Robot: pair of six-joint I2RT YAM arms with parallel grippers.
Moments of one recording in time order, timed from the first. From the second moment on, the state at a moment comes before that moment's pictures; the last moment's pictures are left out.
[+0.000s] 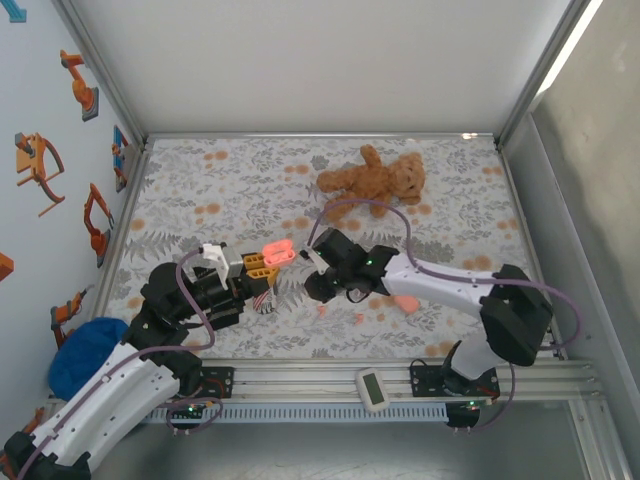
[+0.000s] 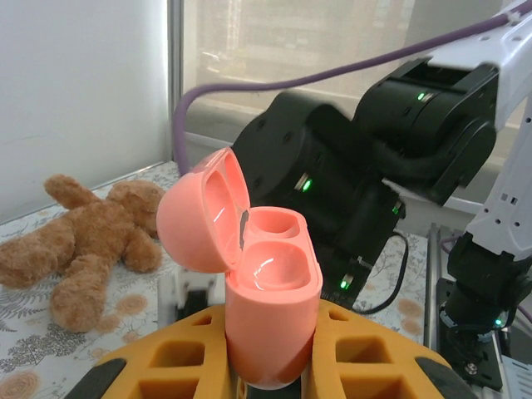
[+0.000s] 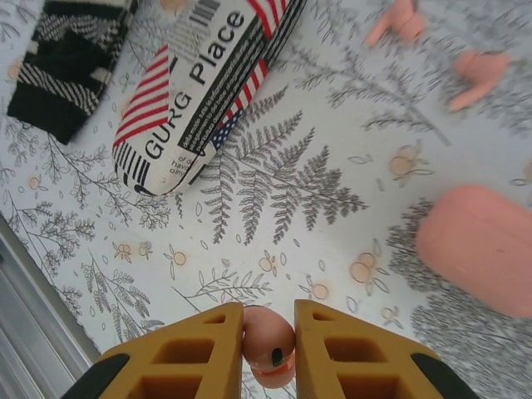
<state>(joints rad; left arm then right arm) -0.64 0.48 0.41 0.05 0.56 -0.08 0.99 1.48 0.99 -0.47 -0.14 0.31</state>
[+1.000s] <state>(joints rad) -0.64 0.63 0.41 0.17 0.56 -0.12 1.12 1.09 1.22 -0.52 0.04 -0.10</state>
